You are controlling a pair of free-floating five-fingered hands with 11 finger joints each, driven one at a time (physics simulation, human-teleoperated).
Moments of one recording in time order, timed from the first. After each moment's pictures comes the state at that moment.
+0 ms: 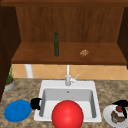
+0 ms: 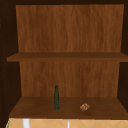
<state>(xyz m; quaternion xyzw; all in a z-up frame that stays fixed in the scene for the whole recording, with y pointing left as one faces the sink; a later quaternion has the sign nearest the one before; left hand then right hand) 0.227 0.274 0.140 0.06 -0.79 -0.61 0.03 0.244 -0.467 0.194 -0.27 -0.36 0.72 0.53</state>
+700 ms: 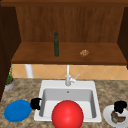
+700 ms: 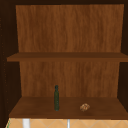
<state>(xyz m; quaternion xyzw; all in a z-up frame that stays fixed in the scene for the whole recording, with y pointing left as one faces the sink) 0.227 0.274 0.140 0.06 -0.79 -0.61 0.03 0.228 -0.451 0.197 -0.28 -0.37 0.71 0.52</state>
